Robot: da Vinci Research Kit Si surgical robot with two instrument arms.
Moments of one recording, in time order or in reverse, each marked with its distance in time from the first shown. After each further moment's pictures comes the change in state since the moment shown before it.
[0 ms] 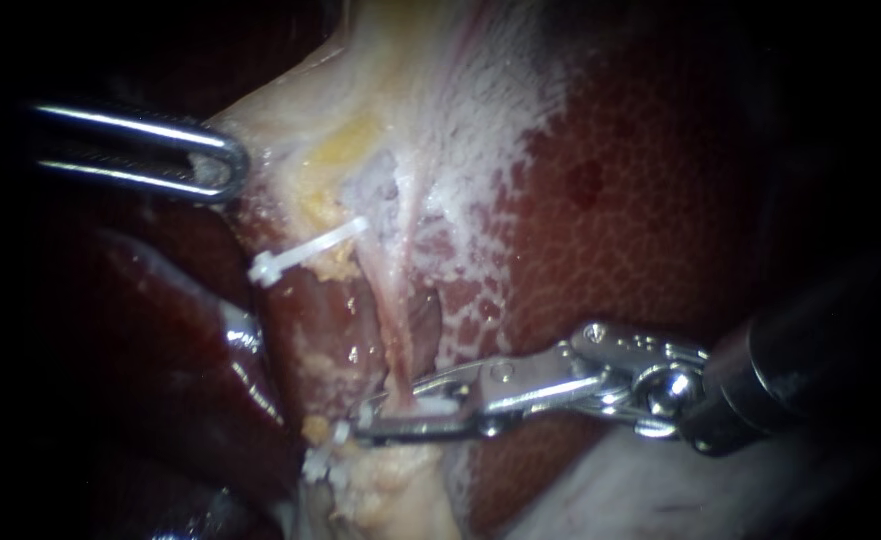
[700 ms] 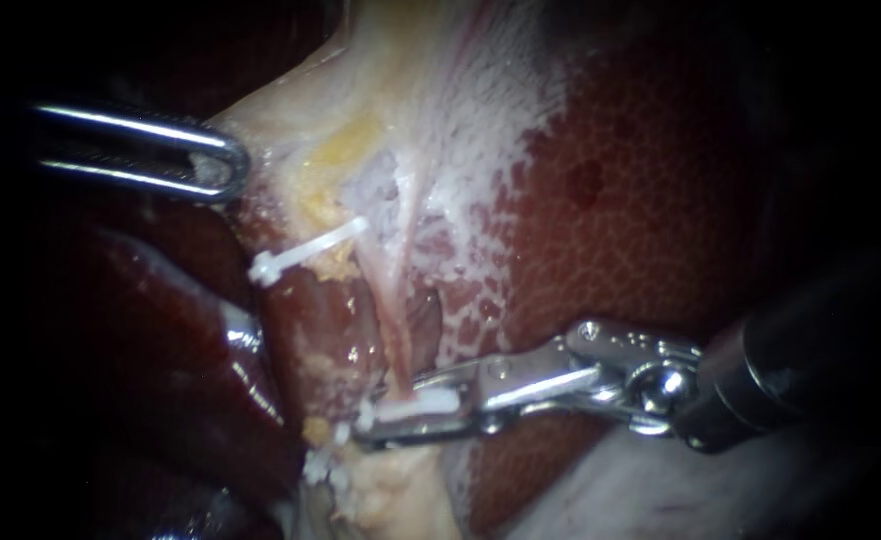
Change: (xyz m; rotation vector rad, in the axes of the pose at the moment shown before) right arm 0.000 0.000 0.001 -0.005 -0.003 -0.054; left arm 0.000 0.000 0.000 0.000 0.000 0.000
